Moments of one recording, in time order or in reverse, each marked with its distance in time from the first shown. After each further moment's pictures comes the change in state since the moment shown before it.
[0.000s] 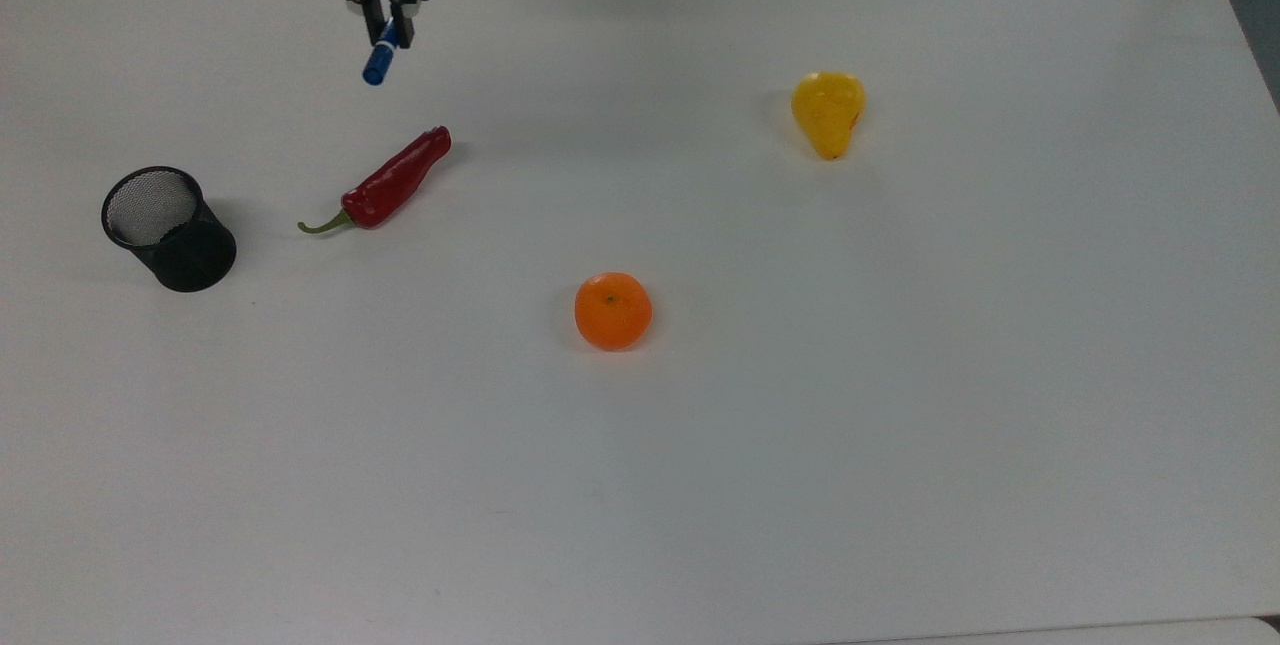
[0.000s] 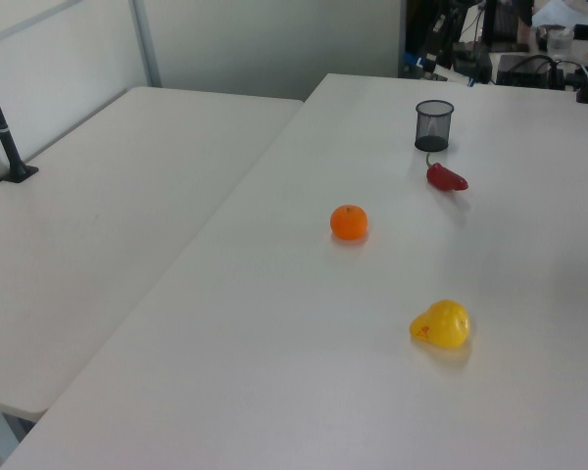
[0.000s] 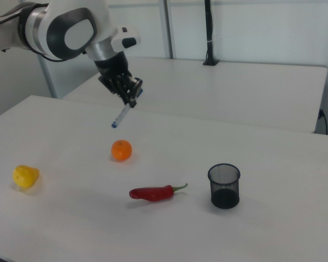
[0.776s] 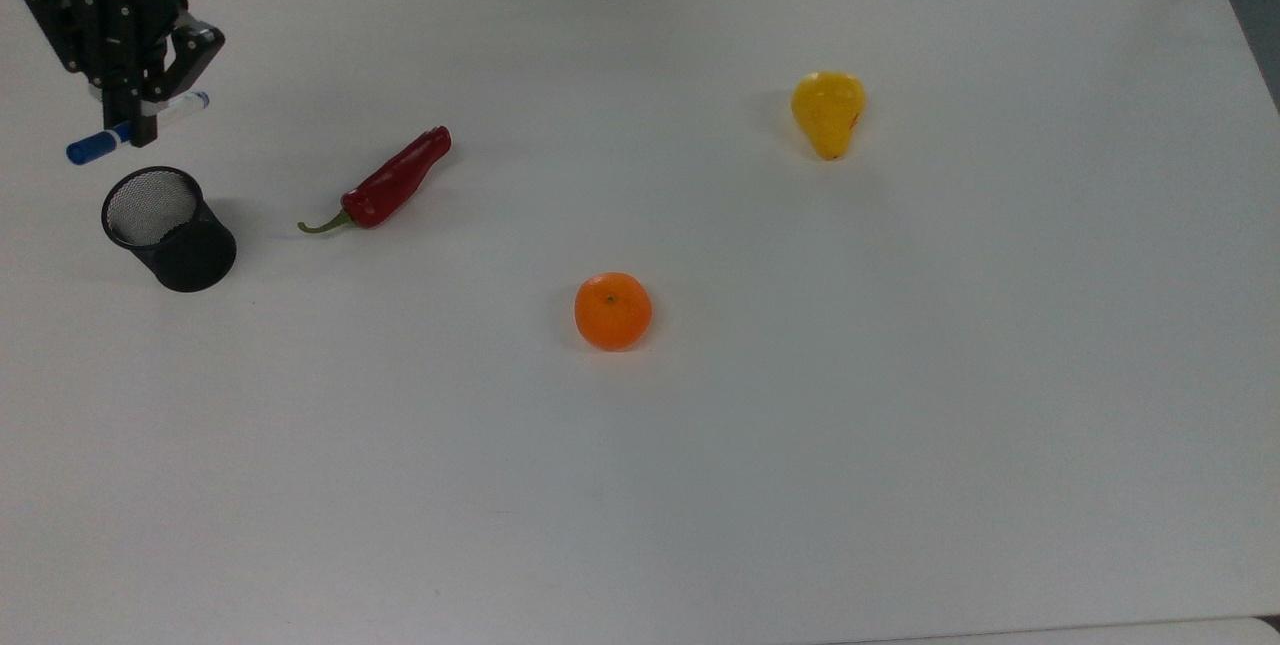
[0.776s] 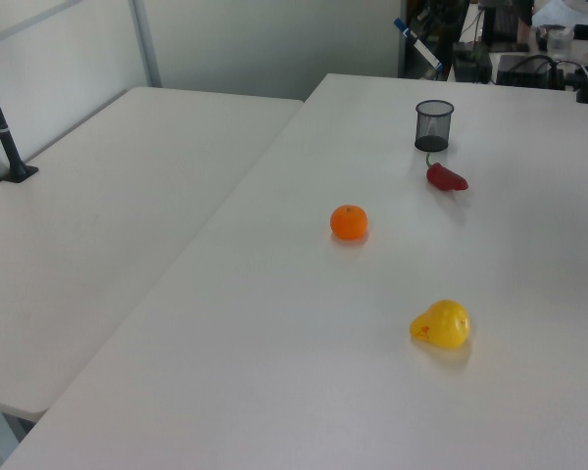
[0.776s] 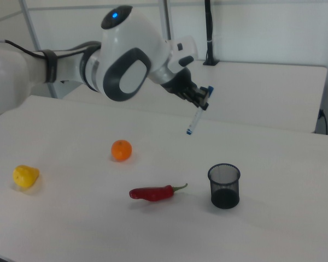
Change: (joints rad) arm -0.157 0.169 -0.068 -0.017 0.000 0.542 -0.015
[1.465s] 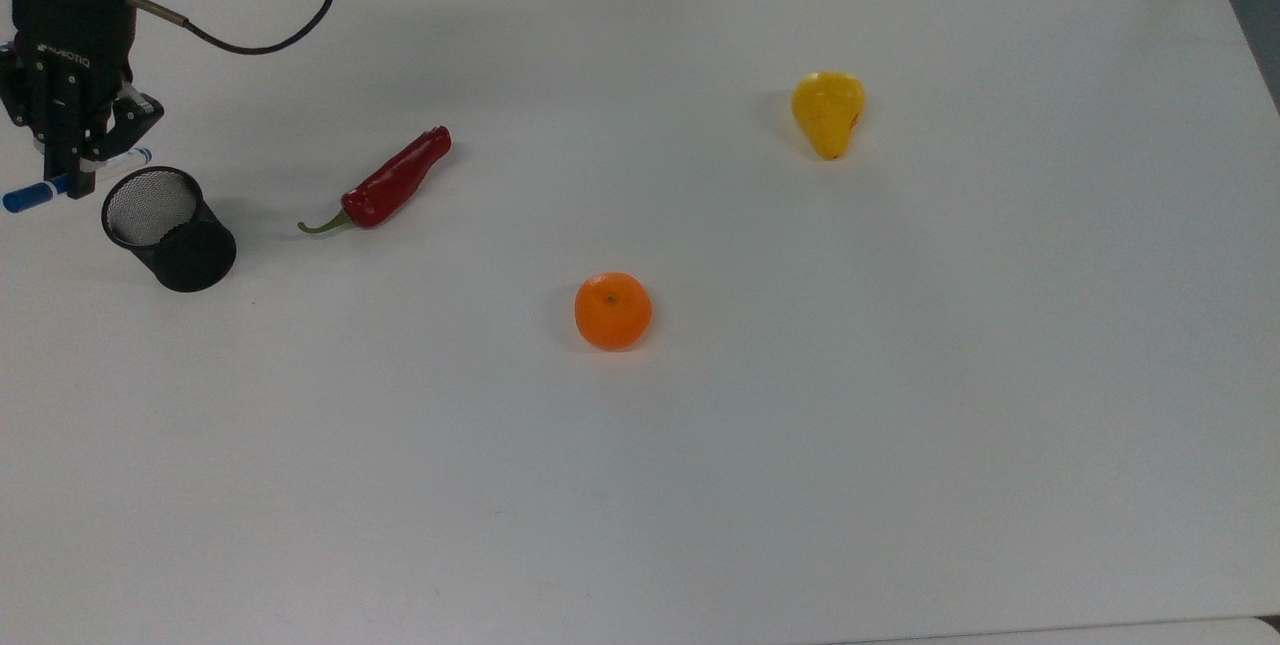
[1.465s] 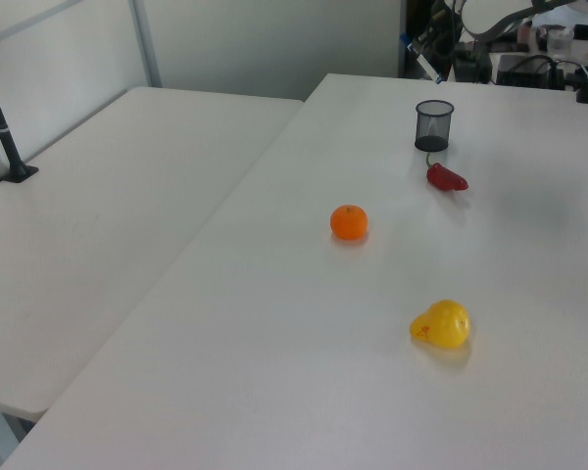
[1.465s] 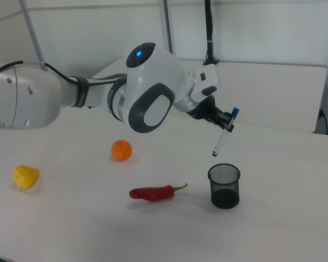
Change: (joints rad) arm -0.077 0.118 0.000 -0.027 0.000 0.197 0.000
